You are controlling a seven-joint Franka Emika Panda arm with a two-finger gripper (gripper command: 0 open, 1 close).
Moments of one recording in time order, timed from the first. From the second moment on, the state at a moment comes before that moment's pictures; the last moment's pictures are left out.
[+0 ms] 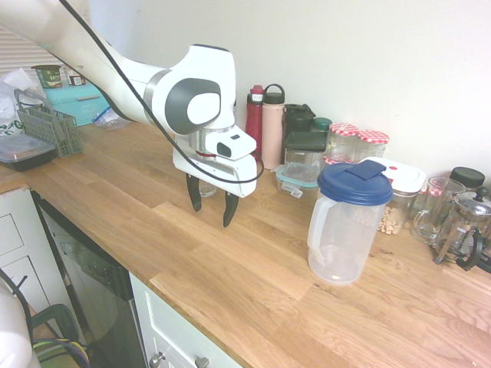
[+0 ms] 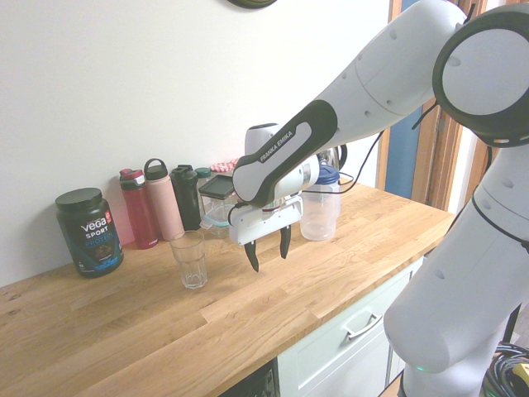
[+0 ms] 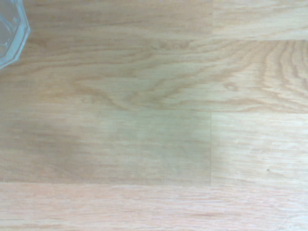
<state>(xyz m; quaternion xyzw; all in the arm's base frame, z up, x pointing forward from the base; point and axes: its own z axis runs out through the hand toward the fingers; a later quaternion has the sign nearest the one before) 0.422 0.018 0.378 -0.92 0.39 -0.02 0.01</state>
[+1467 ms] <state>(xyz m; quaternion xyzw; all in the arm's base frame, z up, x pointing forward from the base) 0.325 -0.178 0.538 -0.83 0.52 -0.18 0.02</state>
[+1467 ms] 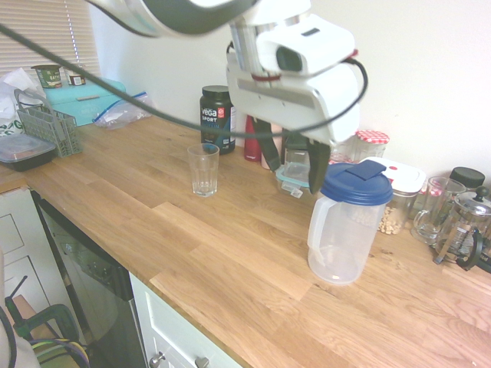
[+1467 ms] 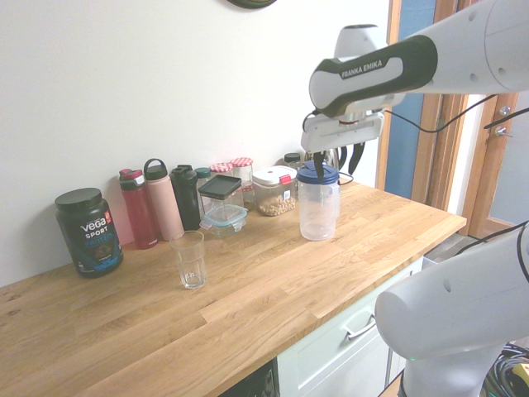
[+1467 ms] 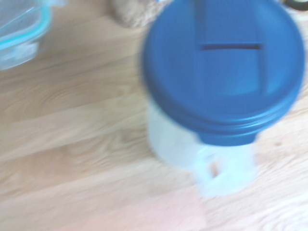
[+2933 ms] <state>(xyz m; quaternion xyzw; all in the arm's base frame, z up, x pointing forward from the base) 0.374 -0.196 0.456 -0.85 0.48 -0.21 0.04</state>
